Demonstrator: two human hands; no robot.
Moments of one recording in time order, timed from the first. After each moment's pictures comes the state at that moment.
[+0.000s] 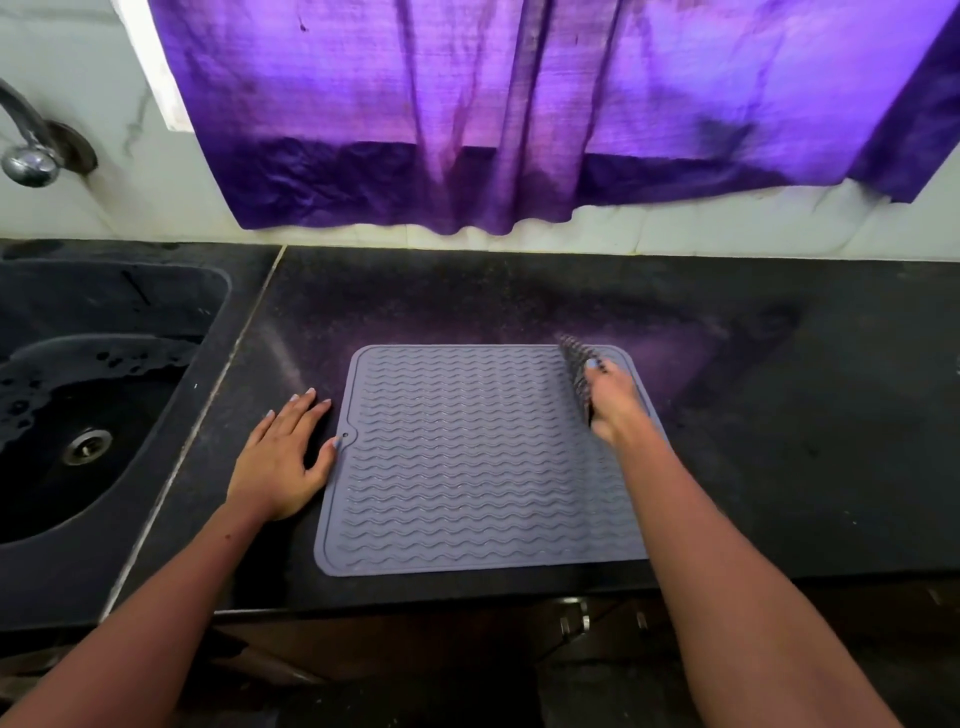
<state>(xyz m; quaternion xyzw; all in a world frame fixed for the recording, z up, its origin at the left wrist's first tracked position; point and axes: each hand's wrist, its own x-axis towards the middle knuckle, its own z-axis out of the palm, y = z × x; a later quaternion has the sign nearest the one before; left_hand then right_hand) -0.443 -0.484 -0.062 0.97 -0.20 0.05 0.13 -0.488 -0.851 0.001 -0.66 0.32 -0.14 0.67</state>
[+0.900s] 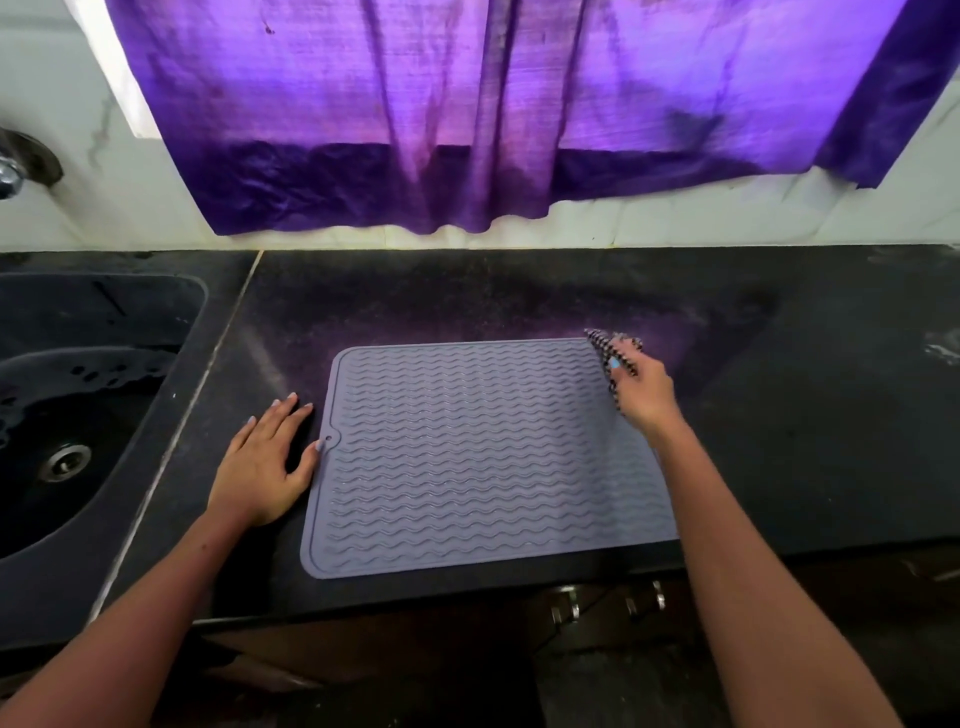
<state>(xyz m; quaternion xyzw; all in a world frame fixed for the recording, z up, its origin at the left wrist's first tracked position) -0.442 -0.483 -0.062 0.97 -0.20 0.05 0.15 -0.528 -0.907 0.013 -0.89 0.28 -0.13 0.34</state>
